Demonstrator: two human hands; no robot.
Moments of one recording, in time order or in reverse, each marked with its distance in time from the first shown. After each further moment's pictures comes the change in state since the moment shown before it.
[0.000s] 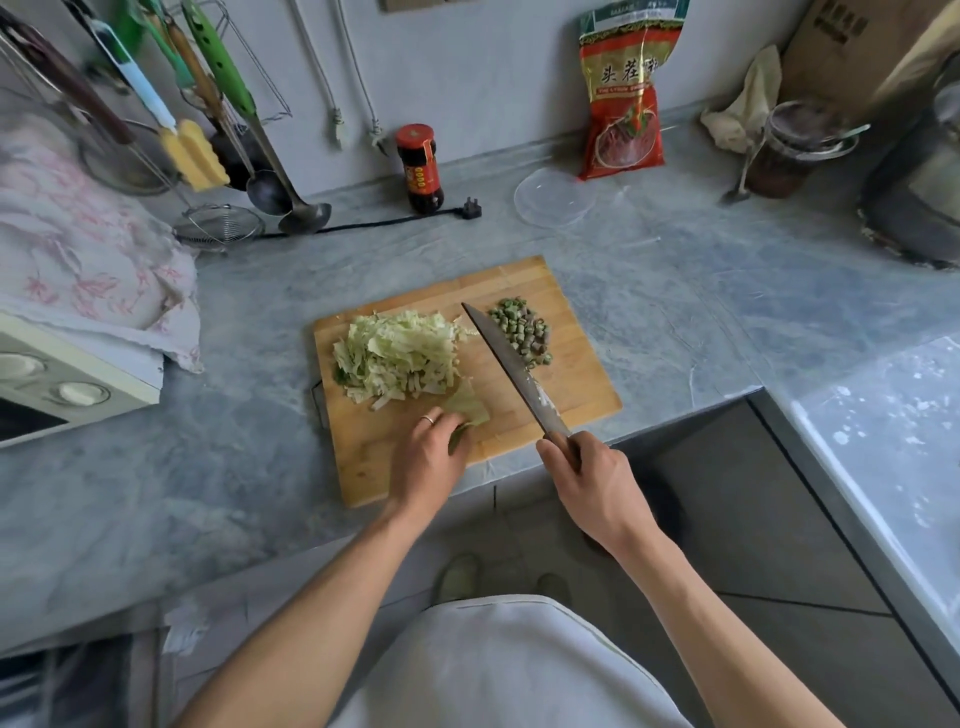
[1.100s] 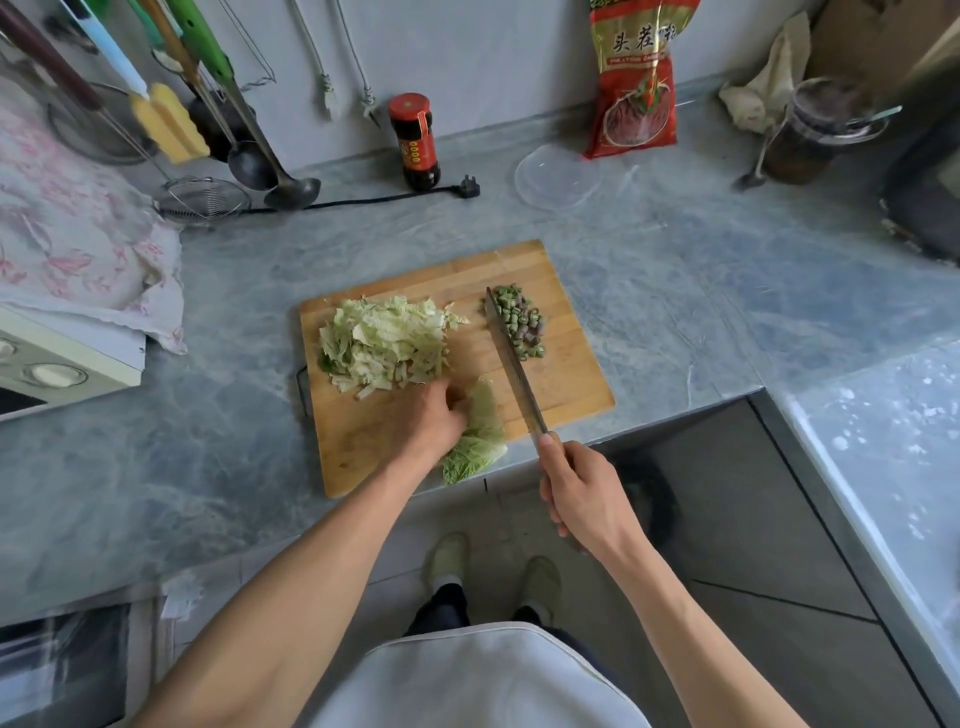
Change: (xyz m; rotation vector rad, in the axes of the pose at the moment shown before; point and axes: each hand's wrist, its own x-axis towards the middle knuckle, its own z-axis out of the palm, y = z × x) left_hand 0.051 0.023 0.014 -0.112 -0.286 -0.413; right_hand -0.004 -0.006 -0.011 0.354 -0.162 0.161
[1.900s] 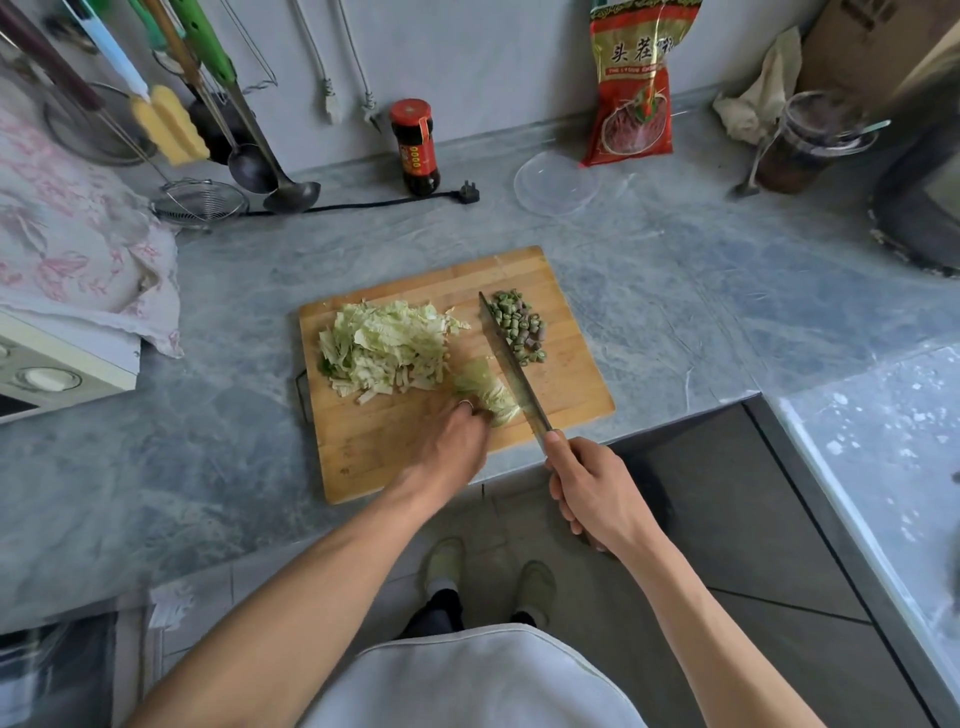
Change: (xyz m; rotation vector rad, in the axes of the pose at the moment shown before) left_hand -0.012 -0.012 0.022 0.447 0.046 0.584; right_hand 0.002 -0.013 -0.009 -0.080 -0.013 0.025
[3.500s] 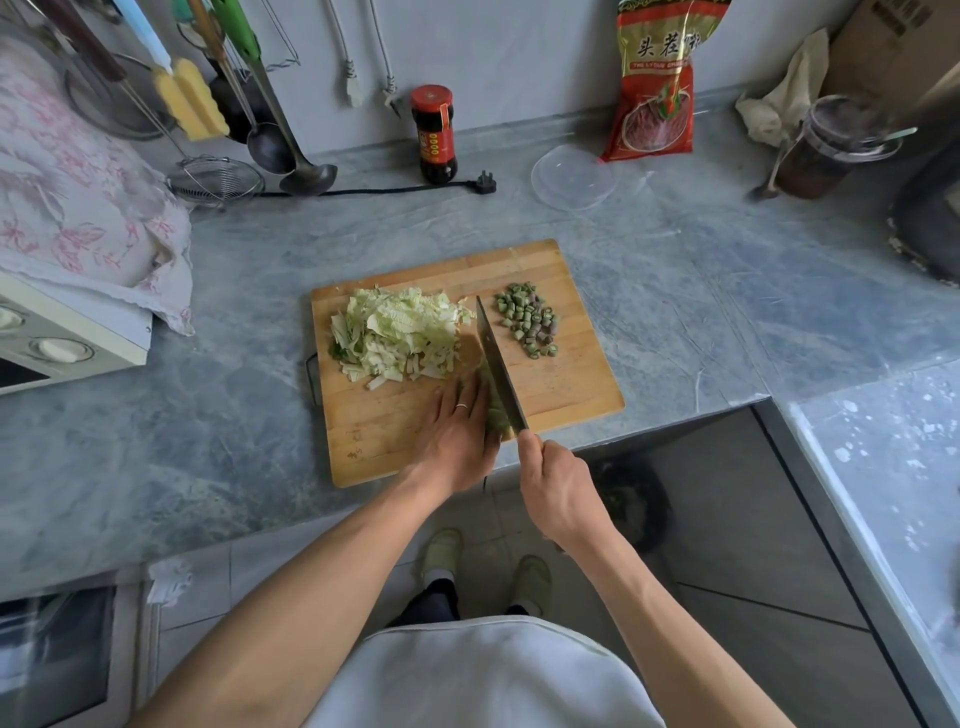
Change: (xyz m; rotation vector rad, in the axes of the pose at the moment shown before) left_hand -0.010 -0.003 0.003 0.009 -0.234 -0.187; right_hand 0.009 -0.001 0.048 -0.218 0.024 -0.003
